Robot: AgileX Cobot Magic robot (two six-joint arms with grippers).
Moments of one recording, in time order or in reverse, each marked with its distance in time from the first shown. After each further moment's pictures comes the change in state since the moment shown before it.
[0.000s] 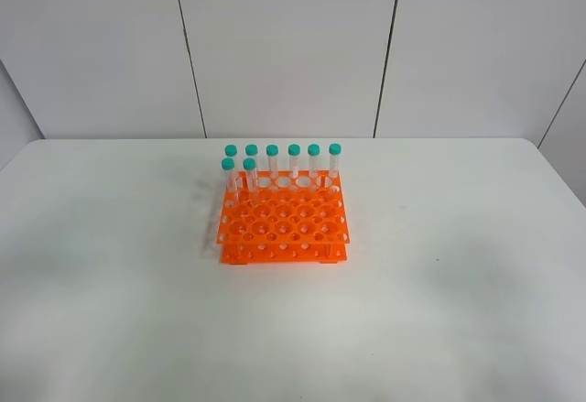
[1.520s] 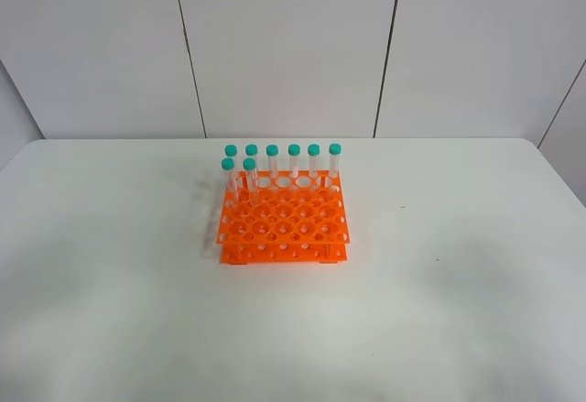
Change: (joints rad) left arm 0.000 -0.193 0.177 -0.036 -0.160 0.033; right arm 0.000 0.000 0.000 0.000 0.000 0.000
